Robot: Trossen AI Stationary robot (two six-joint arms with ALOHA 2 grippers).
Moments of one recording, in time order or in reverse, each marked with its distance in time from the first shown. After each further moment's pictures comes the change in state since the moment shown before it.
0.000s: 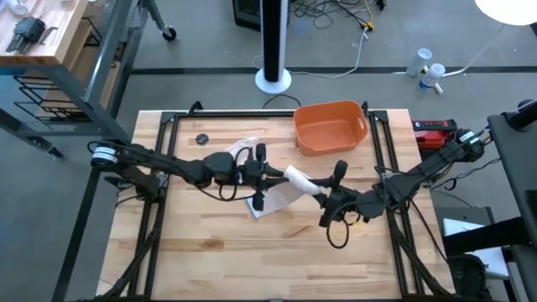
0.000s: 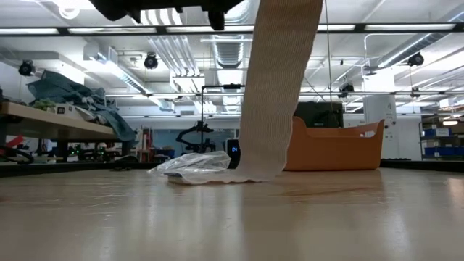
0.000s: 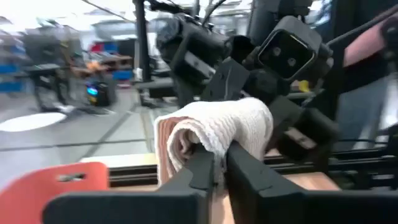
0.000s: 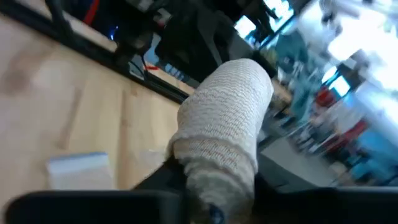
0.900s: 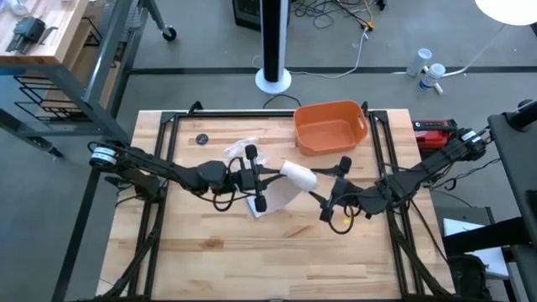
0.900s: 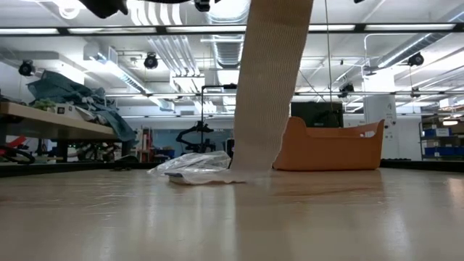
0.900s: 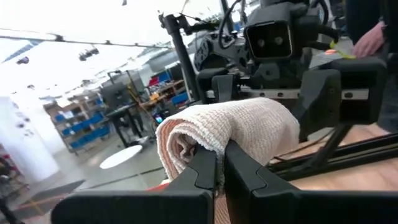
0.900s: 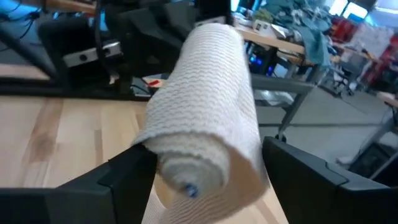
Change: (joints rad) left arm -0.084 -0.004 -0.041 0.128 -0.251 0.361; right arm -0.012 -0.046 0.000 -0.052 0.039 0.395
